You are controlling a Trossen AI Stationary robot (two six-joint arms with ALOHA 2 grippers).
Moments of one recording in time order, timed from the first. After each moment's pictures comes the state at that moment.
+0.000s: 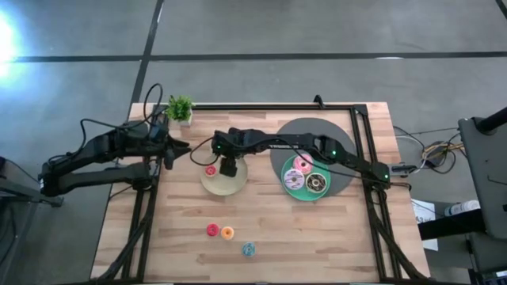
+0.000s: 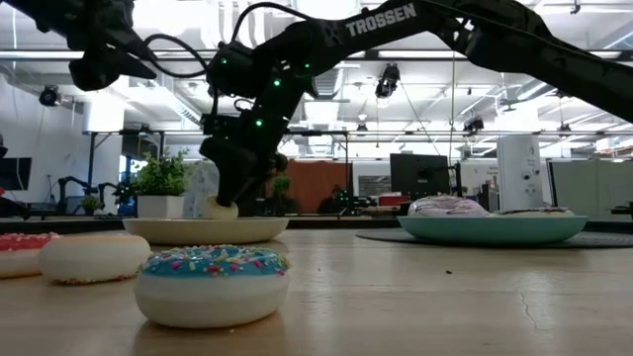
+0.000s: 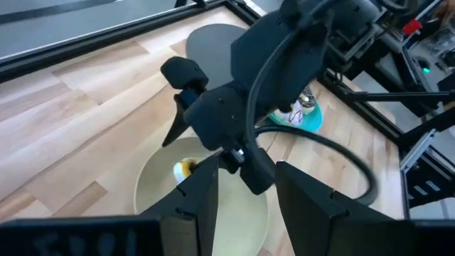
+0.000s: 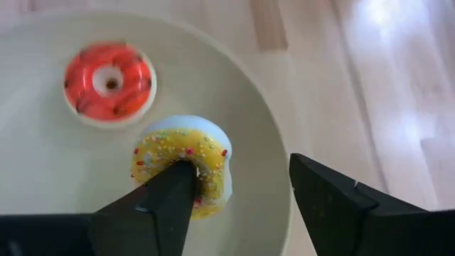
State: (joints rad) left arm 0.31 0.52 0.70 -0.71 0.04 -0.49; right arm -0.14 2.56 2.34 -0.81 0.13 0.00
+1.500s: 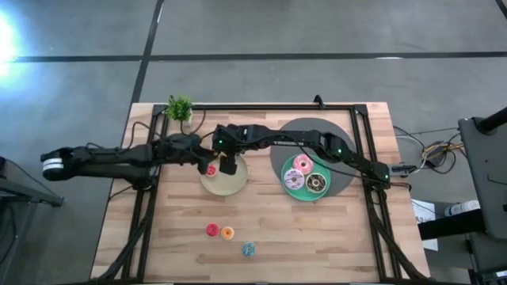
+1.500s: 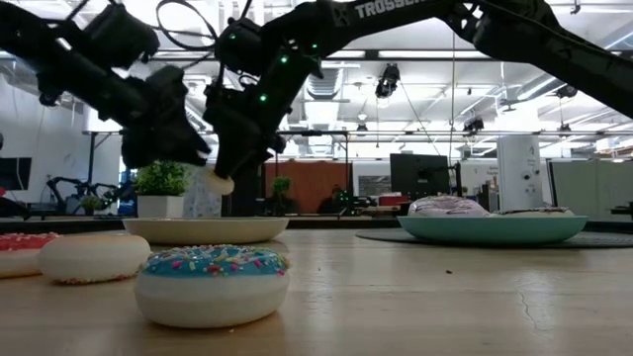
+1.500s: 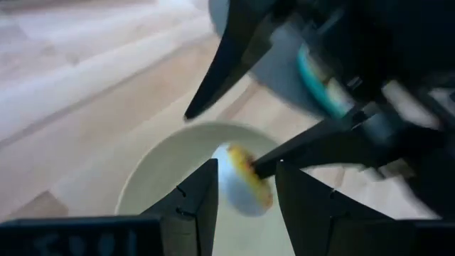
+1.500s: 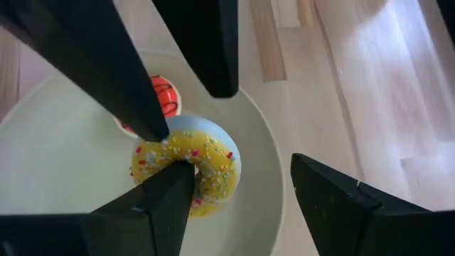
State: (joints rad) left arm 0.29 0.85 0.32 0.03 -0.02 -0.53; right arm -0.15 2.49 2.32 -0.79 0.07 -0.02
